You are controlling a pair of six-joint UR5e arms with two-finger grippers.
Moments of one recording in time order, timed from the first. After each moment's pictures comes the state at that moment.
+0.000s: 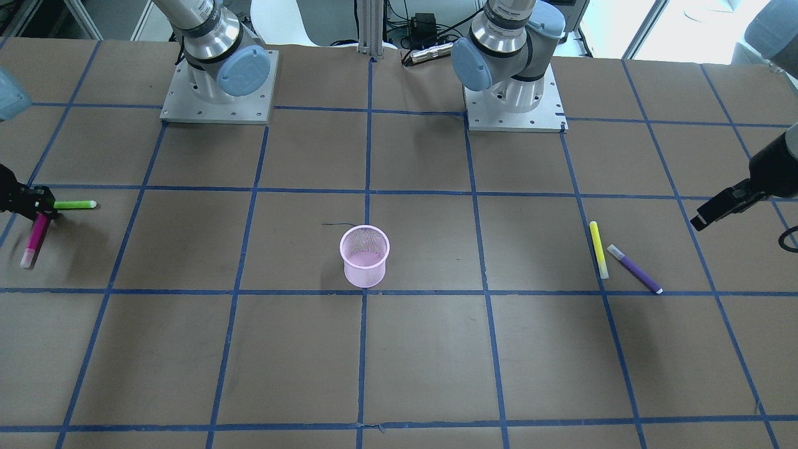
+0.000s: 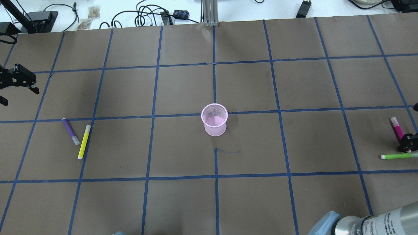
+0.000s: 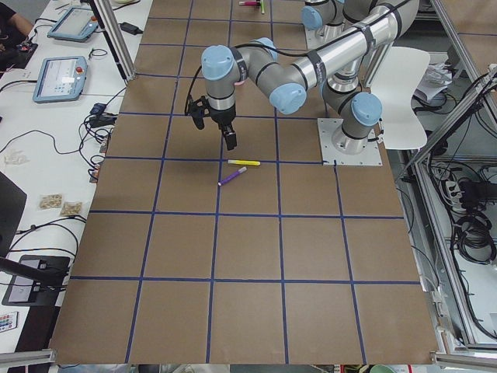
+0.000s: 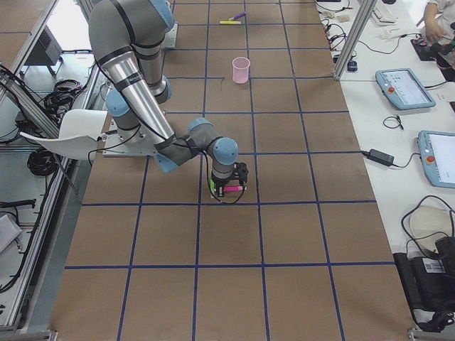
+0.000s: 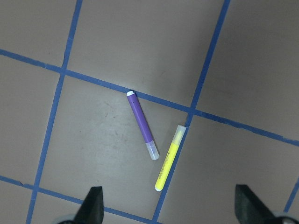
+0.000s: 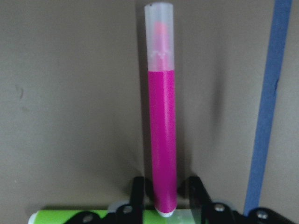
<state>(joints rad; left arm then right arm) -0.98 -1.74 -1.64 -1.37 1.59 0.17 0.69 -1.26 2.08 -2.31 -1.63 -0.90</state>
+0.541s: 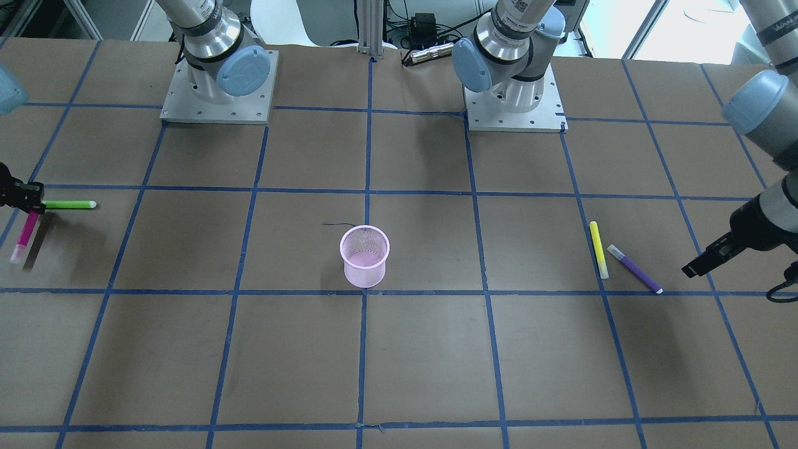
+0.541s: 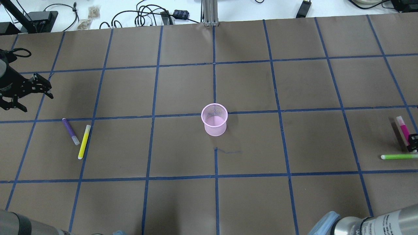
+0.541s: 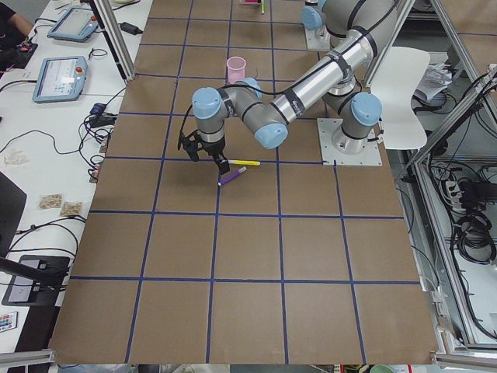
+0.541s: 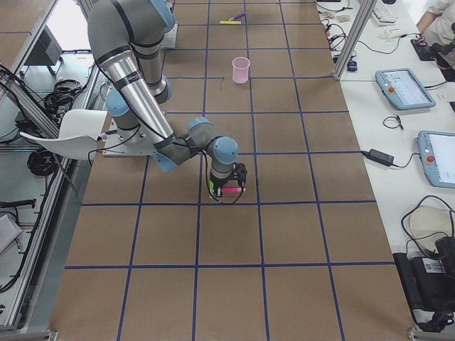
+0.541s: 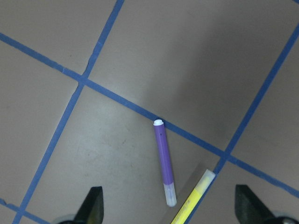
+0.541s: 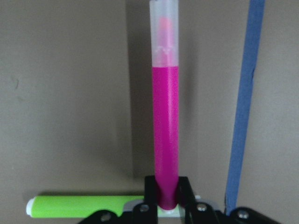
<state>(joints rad) -0.98 -1.89 -1.71 -1.14 1.58 0.03 0.69 -1.31 2.07 -2.28 -1.66 -0.89</state>
